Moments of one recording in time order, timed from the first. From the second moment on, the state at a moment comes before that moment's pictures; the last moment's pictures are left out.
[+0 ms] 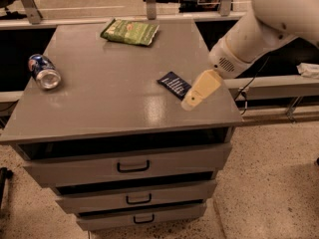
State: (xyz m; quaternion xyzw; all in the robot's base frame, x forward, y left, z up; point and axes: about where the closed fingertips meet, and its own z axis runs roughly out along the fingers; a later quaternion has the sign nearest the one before) arm 0.575 -0.116 0.882 -0.49 0.83 0.09 0.25
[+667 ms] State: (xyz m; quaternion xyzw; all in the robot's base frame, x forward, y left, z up) arm 0.614 -0.077 0.858 -0.45 0.84 0.13 0.27
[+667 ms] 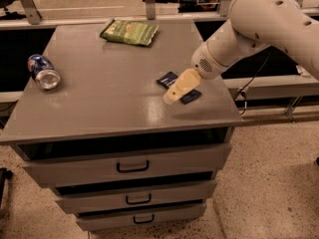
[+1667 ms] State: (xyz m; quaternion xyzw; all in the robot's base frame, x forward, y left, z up) arm 0.644 -0.065 0.838 -0.42 0.85 0.12 0.29
